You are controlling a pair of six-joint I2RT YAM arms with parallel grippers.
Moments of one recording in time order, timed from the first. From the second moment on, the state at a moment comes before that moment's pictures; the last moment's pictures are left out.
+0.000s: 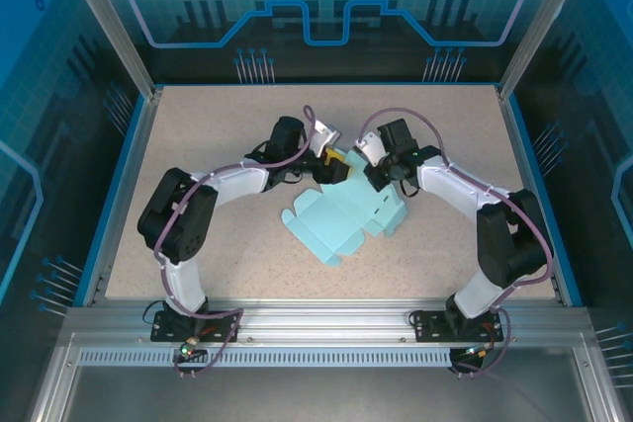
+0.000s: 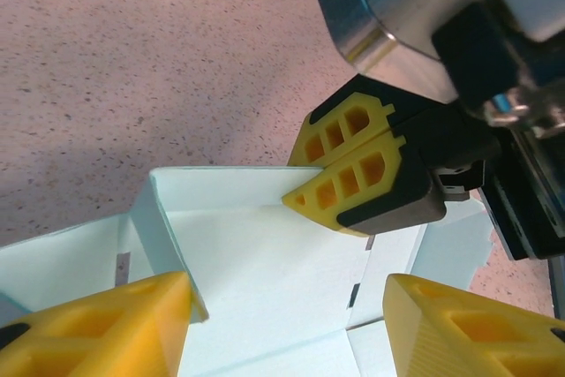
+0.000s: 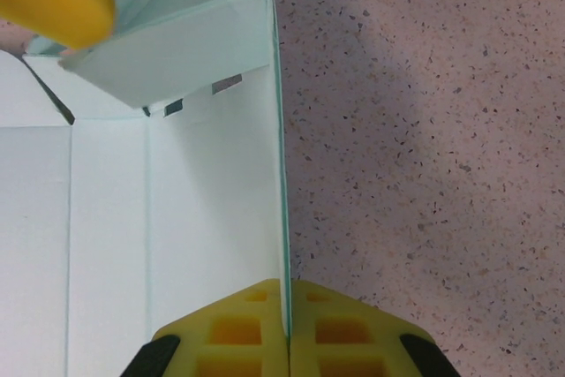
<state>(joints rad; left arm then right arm) -0.48 1.85 1.15 0.15 0.68 -0.11 0.41 1.63 1.12 -0.45 -0.07 -0.31</state>
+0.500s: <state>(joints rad) -0.43 1.59 0.92 0.17 0.39 -0.14 0.46 1.62 1.12 -0.41 0.02 -0.34</state>
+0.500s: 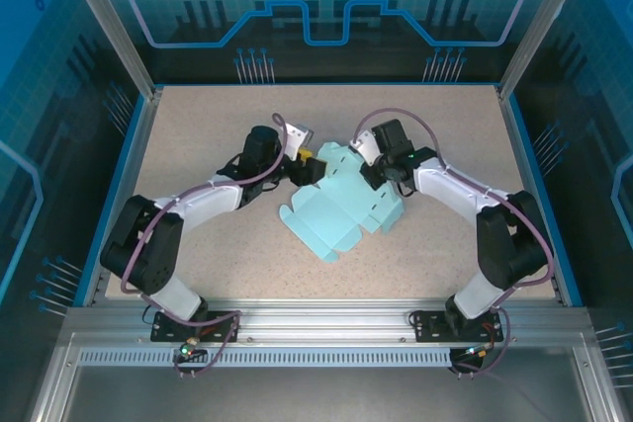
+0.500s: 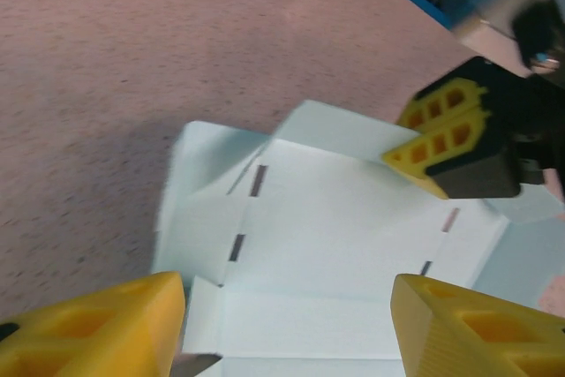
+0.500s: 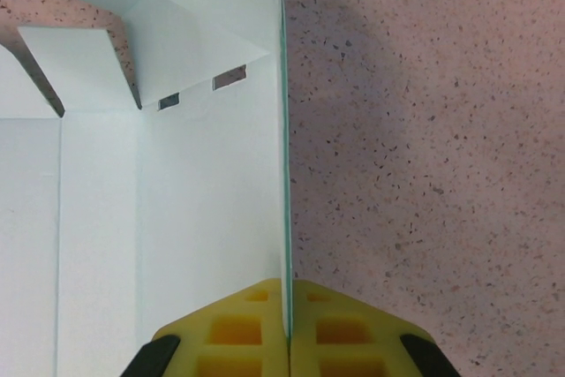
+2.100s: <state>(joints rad) -0.25 1.83 0.98 0.09 0.15 -0.33 0.67 1.68 0.82 0.36 0.39 -1.16</state>
